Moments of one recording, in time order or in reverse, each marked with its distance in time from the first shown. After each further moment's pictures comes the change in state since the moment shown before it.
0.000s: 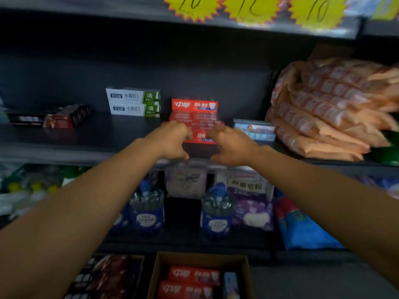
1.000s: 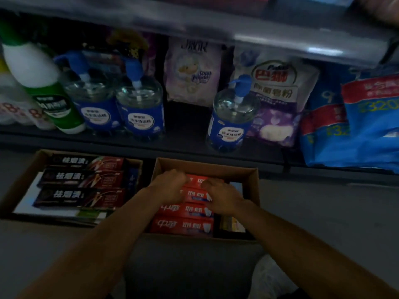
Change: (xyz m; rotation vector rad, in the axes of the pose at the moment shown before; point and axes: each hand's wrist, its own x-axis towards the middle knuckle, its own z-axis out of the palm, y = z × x) left_hand -0.157 0.001 0.335 -0.244 -0.689 -0.125; right_hand -0.184 -0.115 0.341 0.460 -0.631 0.102
